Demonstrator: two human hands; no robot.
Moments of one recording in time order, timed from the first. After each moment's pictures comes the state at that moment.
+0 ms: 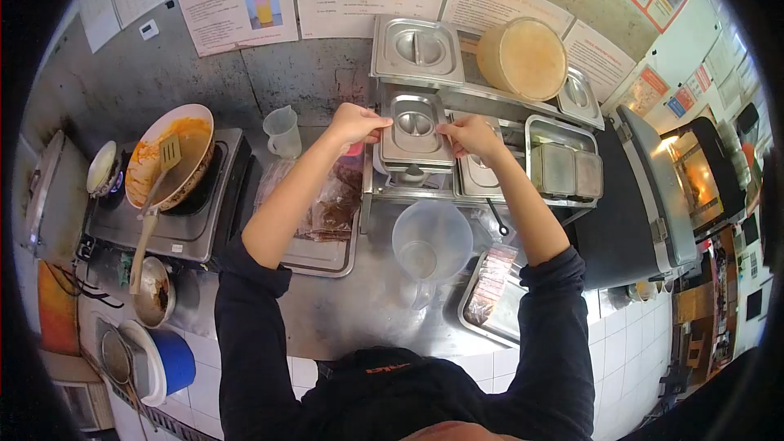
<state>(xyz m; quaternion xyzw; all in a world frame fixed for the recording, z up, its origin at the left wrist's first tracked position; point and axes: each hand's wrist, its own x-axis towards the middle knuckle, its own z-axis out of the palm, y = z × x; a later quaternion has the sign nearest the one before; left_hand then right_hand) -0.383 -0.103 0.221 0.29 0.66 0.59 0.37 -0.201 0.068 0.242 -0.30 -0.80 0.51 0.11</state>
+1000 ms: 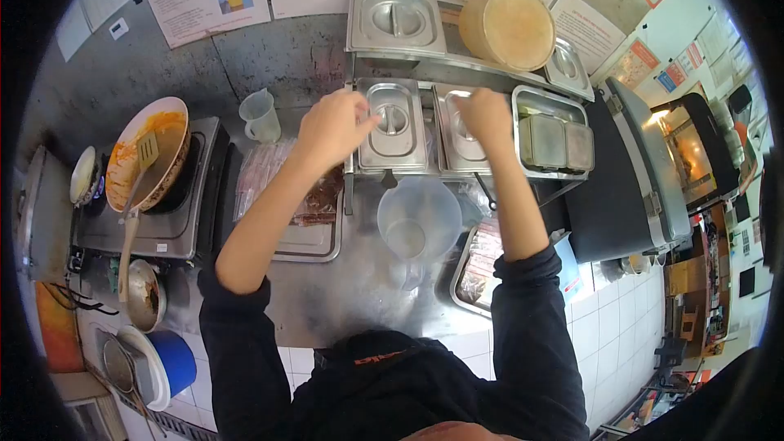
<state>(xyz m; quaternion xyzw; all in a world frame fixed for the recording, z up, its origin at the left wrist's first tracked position) -0.322 -0.147 0.253 0.52 0.77 0.36 -0.02 -0.176 0.069 0.246 -0.43 -0.89 0.03 0.17</state>
